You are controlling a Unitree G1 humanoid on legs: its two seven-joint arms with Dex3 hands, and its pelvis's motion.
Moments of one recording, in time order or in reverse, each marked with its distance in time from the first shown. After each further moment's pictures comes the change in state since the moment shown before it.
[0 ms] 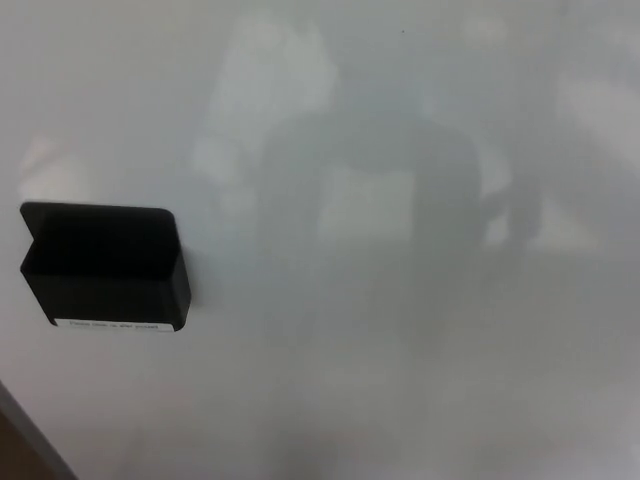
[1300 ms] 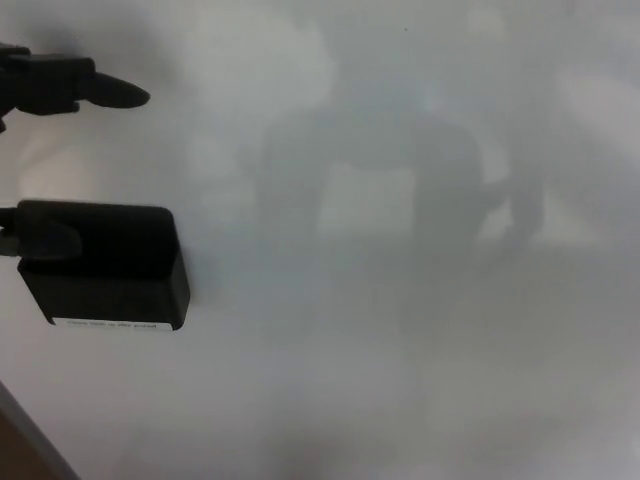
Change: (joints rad) left_arm -0.396 0.814 -0.090 -1.160 0.167 -0.126 -0.230; right_arm -0.040 0.012 -0.037 0.192 -0.001 -0.531 -0.108
